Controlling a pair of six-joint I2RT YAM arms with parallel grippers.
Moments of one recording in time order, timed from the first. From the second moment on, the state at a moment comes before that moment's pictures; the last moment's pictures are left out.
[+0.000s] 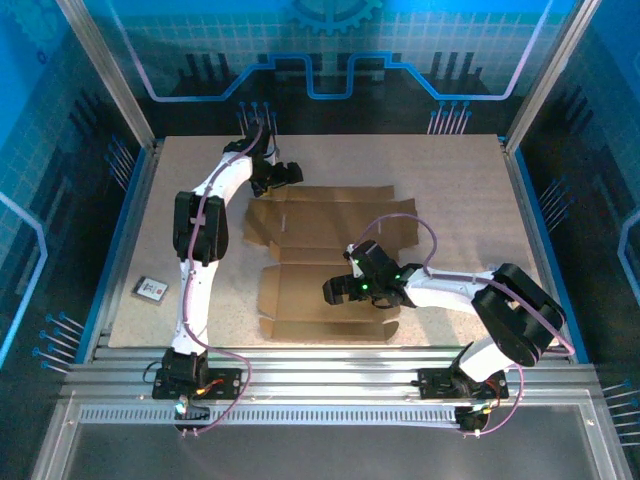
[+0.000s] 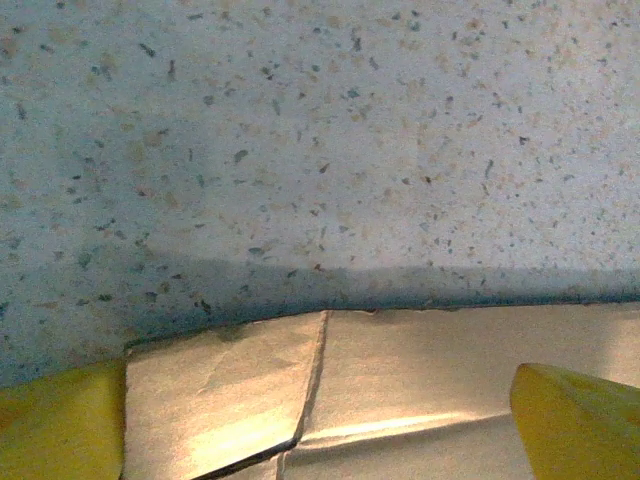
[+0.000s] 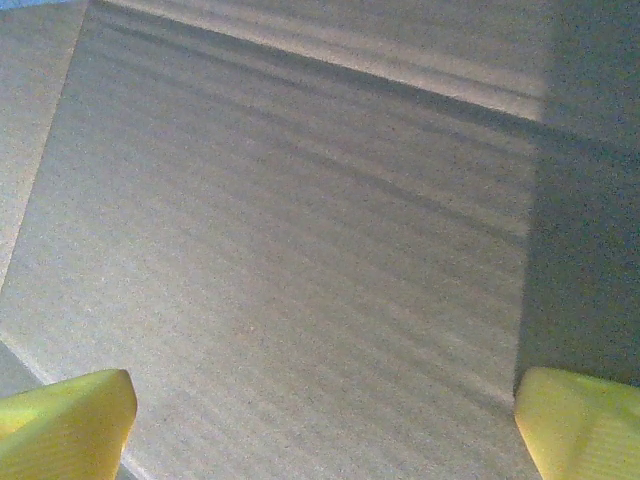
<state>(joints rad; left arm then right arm) -0.14 2.48 2.16 -0.81 0.32 -0.43 0.76 1.53 0.66 -0.08 -0.15 0.53</state>
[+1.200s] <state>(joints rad) -0.19 2.40 2.13 -0.76 0.28 -0.50 0.79 1.57 0.68 -0.01 -0.14 0.53</state>
